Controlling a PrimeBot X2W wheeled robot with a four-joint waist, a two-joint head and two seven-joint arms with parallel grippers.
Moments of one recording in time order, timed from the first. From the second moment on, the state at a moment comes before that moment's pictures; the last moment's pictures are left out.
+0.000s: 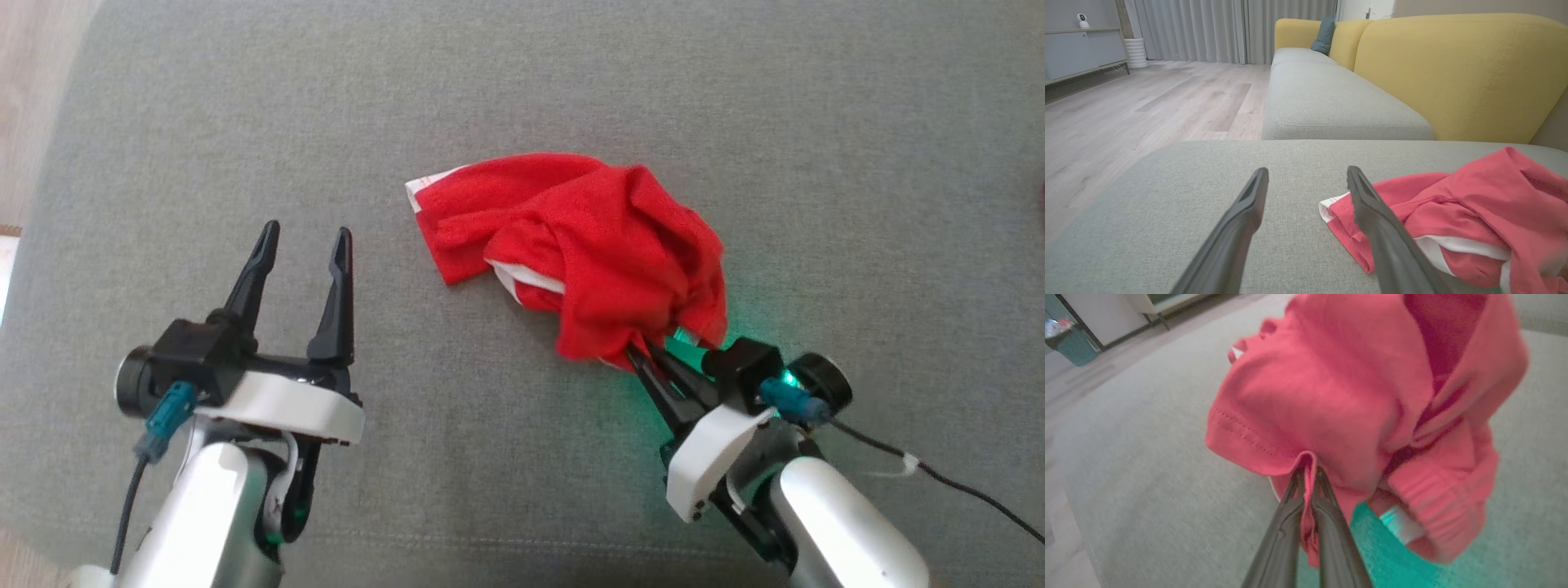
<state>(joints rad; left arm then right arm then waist) -0.21 0.21 -0.33 0.10 -0.31 0.11 -0.25 -0.24 -0.16 0.51 0.30 0.19 0.13 0.07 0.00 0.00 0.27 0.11</state>
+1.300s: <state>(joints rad) -0.21 0.21 -0.31 0.10 -0.27 0.10 -0.25 -0.24 -0.06 -0.14 0.40 0.43 0.13 -0.02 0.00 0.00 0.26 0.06</state>
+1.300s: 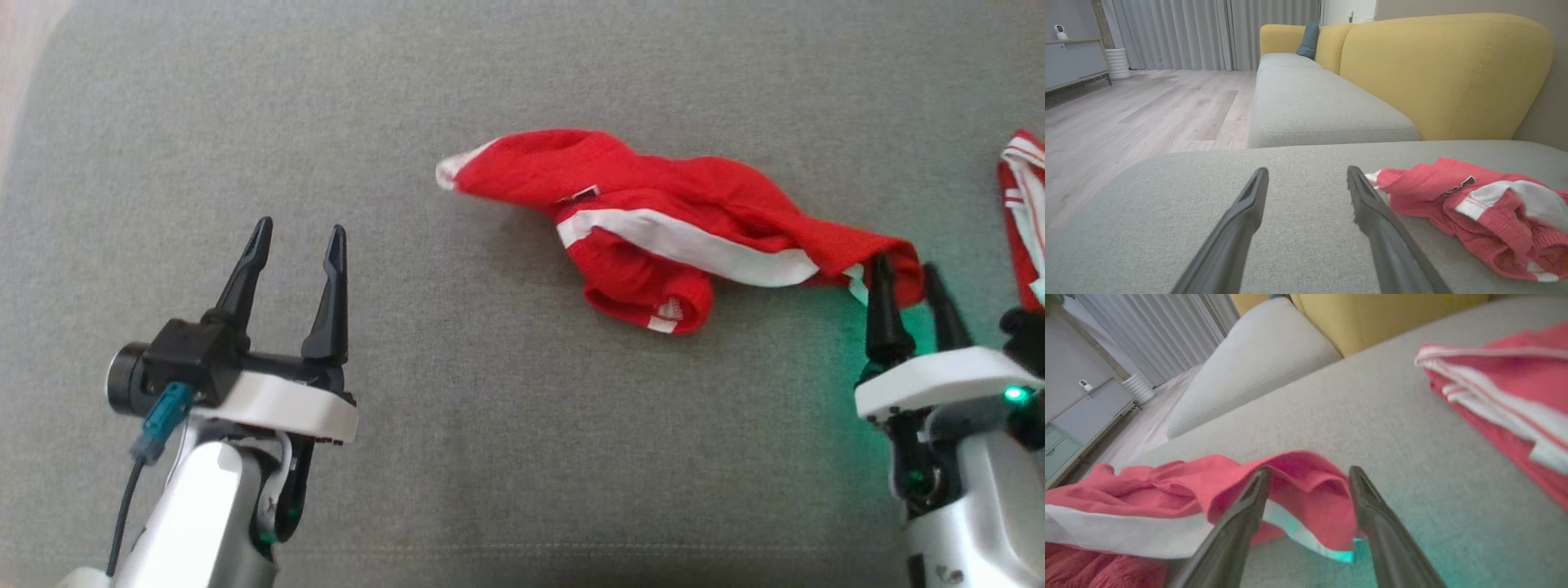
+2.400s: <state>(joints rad) -0.11 0.22 -0.30 0.06 -0.28 0.15 -0.25 -0.05 -0.11 0.02 -0.09 0.18 0.13 0.02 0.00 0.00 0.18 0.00</state>
